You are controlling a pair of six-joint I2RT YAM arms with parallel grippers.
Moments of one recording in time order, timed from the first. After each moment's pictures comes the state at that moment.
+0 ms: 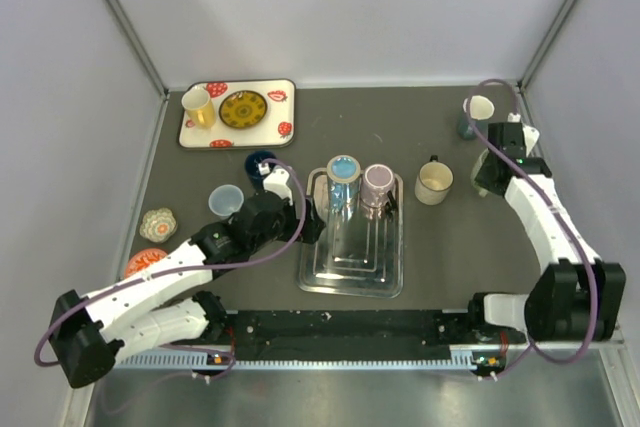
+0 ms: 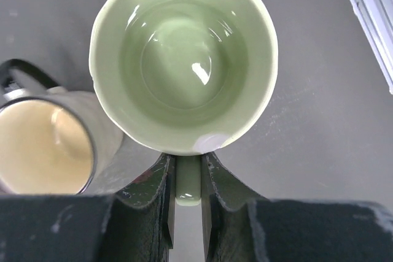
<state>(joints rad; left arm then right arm) -0.85 0.94 0.67 -0.29 -0.17 -0.58 -0.01 1.30 0.99 -0.65 0.34 0.44</state>
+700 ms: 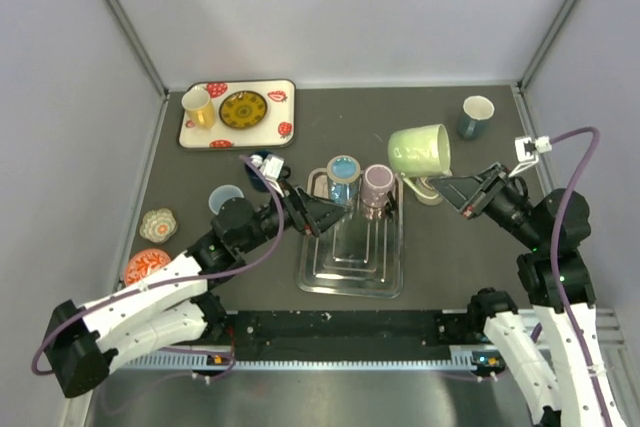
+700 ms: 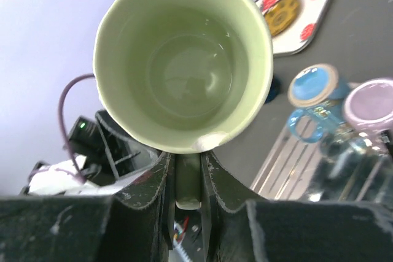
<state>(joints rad) -0.85 0.83 0.55 0.32 0.14 -0.84 0.13 0.49 0.83 -0.29 -0.59 0.86</state>
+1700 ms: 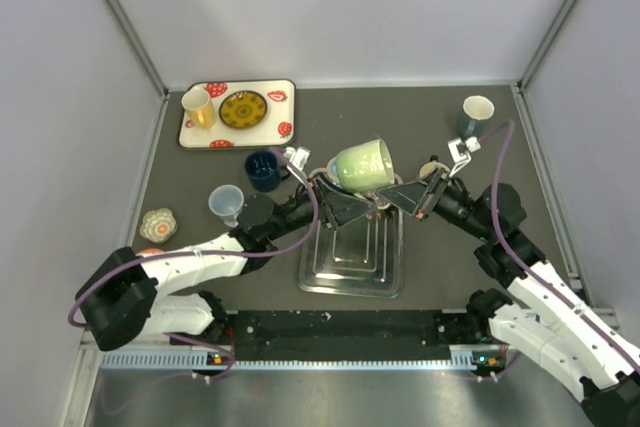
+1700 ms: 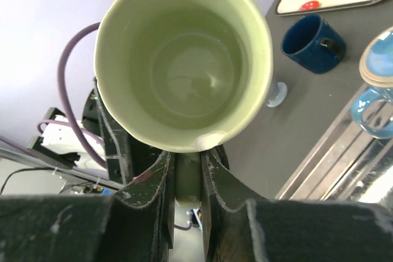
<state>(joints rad) -0.88 1.22 0.55 0.98 0.35 -1.10 0.53 0.67 0.58 0.17 -0.45 0.98</state>
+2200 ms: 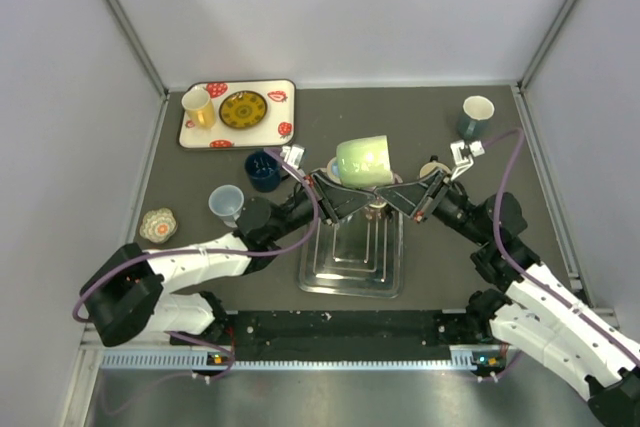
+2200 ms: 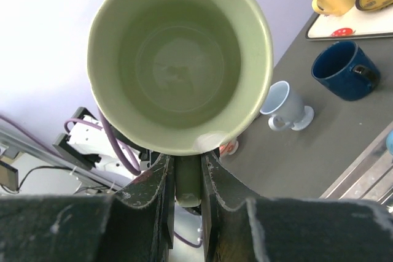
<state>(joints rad) -0.89 1.26 0.56 1.13 0.29 -1.14 0.61 0.66 0.53 0.36 -0.39 1.02</state>
